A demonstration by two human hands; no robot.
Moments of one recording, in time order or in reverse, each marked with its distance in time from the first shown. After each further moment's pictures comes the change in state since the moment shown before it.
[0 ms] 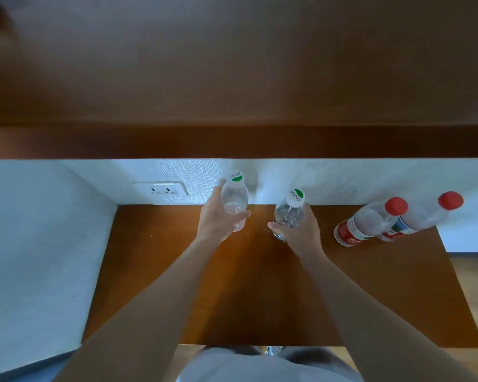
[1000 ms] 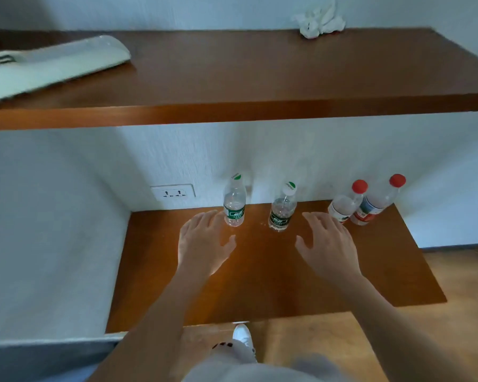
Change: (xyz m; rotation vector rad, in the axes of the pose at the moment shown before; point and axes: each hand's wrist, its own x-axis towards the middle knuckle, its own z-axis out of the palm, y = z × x) left_hand -0.121 -0.013 -0.073 0.794 0.135 0.434; right_hand -0.149 -0.046 -0.072 -0.837 0.185 -0.329
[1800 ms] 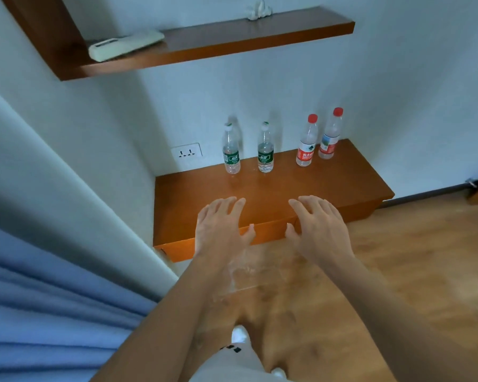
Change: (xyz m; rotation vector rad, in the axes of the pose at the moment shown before) left_hand -0.280 0.044 -0.100 0.073 0.010 0.203; right_hand -0.307 -0.068 -0.059 -0.098 0.137 -0.003
